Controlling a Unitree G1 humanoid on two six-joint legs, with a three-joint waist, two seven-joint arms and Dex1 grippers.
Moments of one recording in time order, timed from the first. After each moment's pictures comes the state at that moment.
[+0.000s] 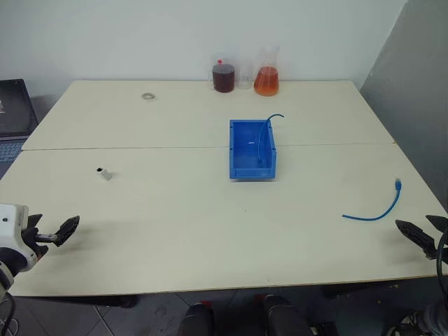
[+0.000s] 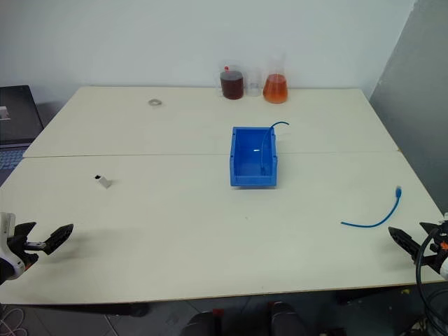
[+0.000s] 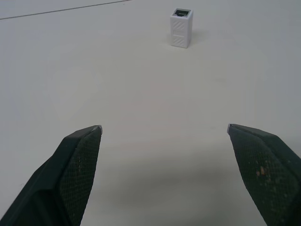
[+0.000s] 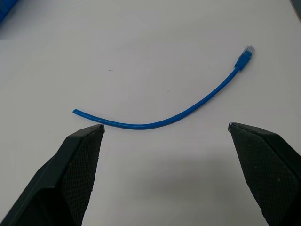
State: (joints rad) left arm 0.19 0.76 0.68 0.03 -0.42 0.45 -0.62; right arm 0.30 -0.74 -0.73 -0.34 0.60 0.77 0.65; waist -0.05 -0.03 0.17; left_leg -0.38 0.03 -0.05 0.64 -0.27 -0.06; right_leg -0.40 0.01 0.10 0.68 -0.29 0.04
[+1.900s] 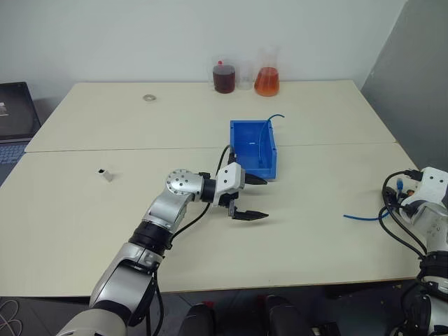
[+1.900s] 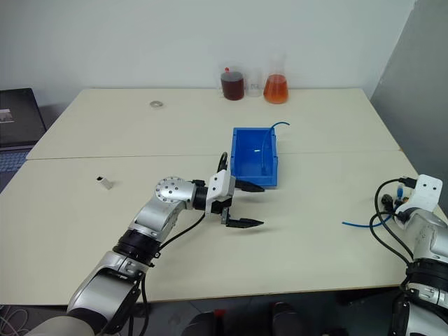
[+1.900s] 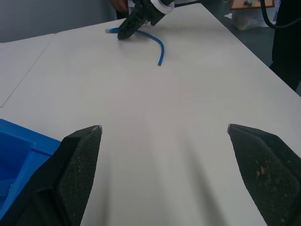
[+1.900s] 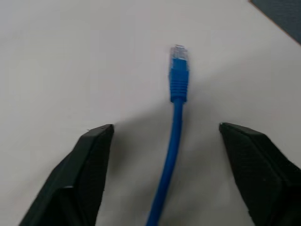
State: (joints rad) left arm -0.67 0.37 -0.30 0.35 -0.19 -0.04 -1.25; right arm -0.42 -0.58 -0.50 0.31 0.33 0.80 0.09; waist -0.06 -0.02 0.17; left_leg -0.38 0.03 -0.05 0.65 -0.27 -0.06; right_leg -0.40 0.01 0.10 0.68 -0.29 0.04
